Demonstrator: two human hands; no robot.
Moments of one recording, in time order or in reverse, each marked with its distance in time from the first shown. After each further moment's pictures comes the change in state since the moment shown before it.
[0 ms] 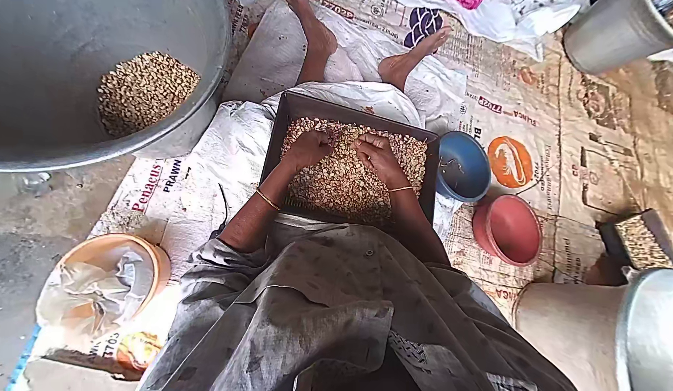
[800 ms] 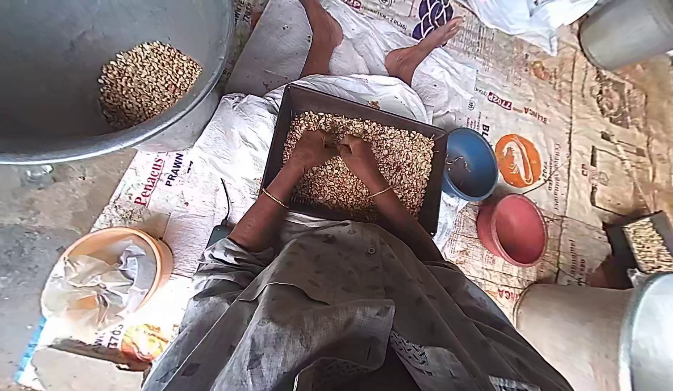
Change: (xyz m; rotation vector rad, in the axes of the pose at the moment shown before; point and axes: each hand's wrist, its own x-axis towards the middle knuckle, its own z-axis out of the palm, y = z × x) left_hand 0.001 -0.008 0.011 0.077 0.033 -0.045; right_hand 0.008 -0.016 0.056 -0.742 -0.033 0.189
